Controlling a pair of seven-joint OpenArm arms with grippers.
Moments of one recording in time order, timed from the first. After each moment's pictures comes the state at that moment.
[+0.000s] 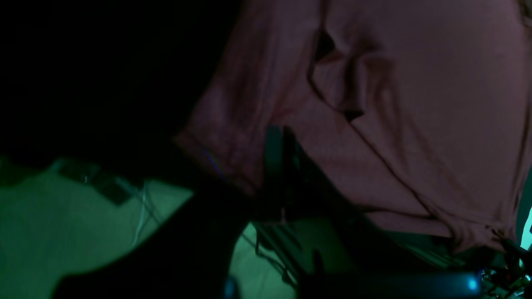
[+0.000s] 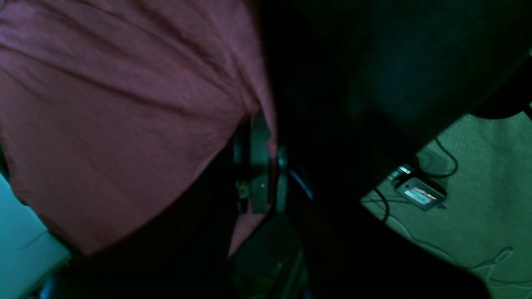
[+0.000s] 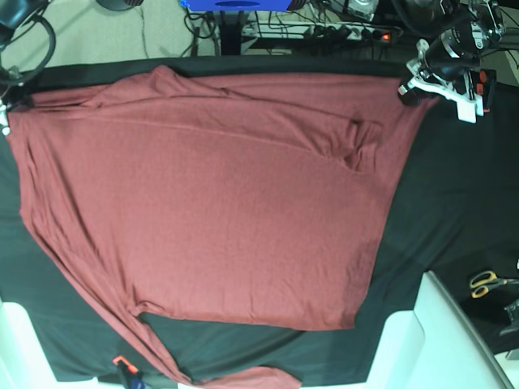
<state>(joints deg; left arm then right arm) 29.9 -6.3 -36.1 98.4 -45.1 -13.5 53.2 -6.0 9.7 57.0 68.8 36.8 2.1 -62.9</state>
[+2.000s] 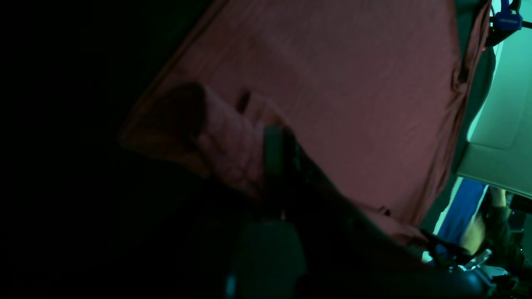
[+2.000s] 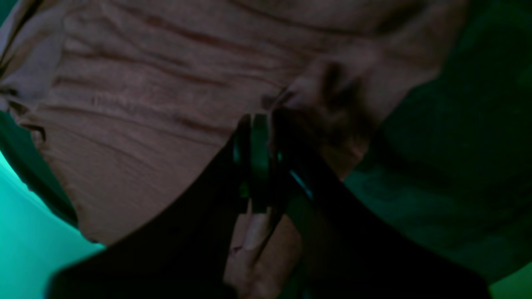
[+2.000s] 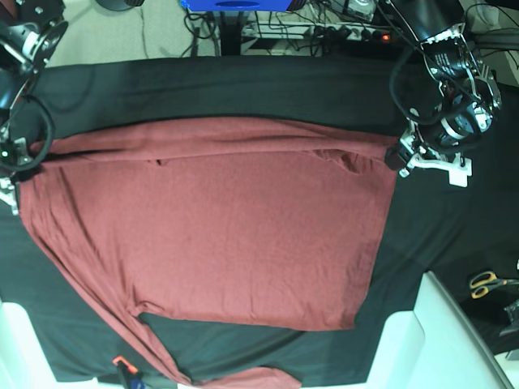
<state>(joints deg) 4.6 -5.4 -39.1 83.2 -44.5 -9.0 64.3 11.8 16.0 40.1 55.5 36.9 -21.9 -59.2</state>
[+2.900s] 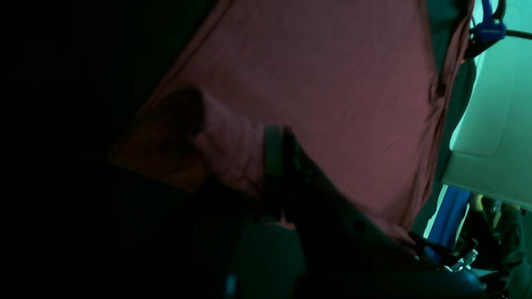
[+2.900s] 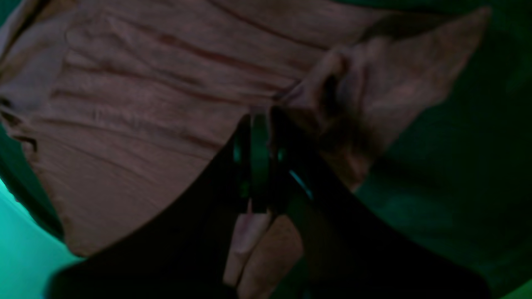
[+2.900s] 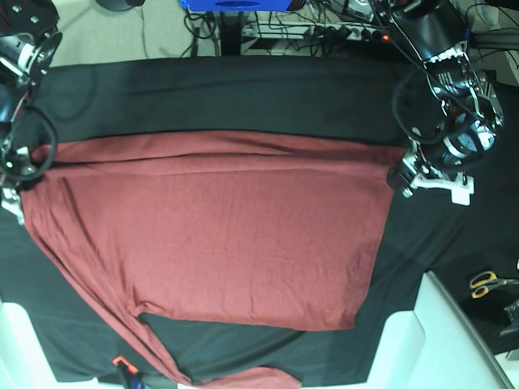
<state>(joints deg) 0.5 -6.0 -39.0 80.4 -44.1 -9.0 63.9 14.6 16.4 35.4 52.1 36.6 -22.1 -54.4</state>
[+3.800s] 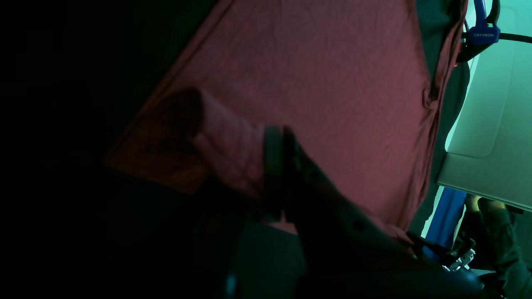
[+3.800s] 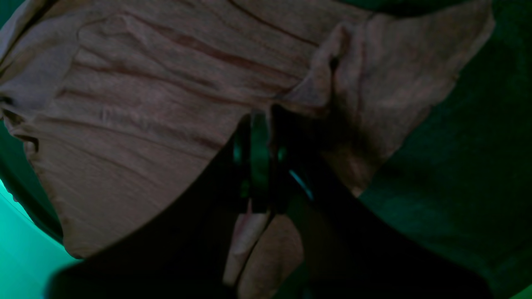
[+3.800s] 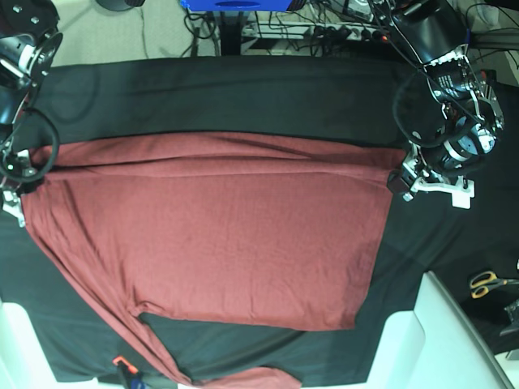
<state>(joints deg) -0.1 -6.0 -39.1 80.5 -44.2 -9.0 64.0 14.8 16.4 35.2 52.1 36.8 -22.1 -53.9</state>
